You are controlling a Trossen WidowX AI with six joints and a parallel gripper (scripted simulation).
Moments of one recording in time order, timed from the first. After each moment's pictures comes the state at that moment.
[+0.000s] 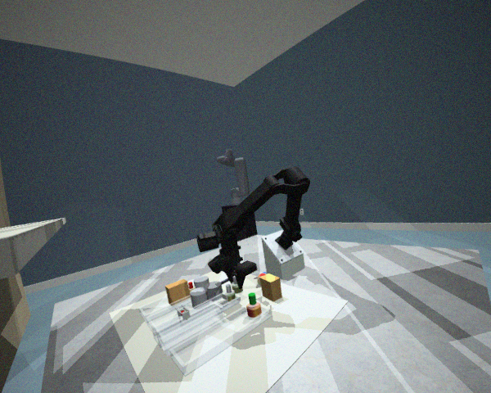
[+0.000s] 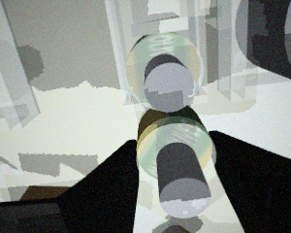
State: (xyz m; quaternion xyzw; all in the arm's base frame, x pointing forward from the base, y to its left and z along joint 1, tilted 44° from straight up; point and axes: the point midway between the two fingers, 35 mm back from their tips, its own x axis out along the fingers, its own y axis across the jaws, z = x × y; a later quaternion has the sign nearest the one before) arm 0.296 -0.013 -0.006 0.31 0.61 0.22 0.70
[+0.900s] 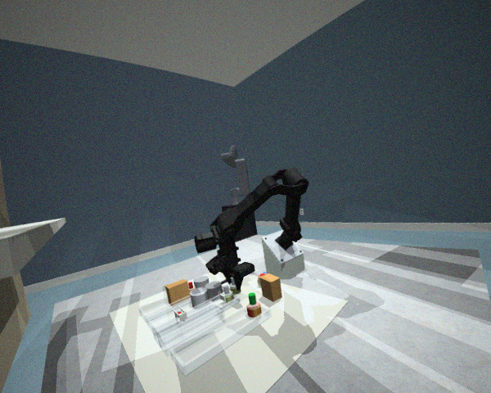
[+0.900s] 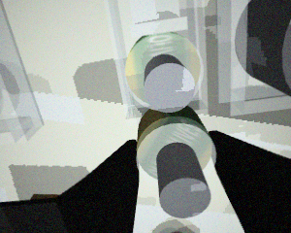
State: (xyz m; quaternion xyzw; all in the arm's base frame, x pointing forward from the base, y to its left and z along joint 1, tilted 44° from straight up) arm 0.305 -0.014 -0.005 0.31 0.61 0.22 0.69
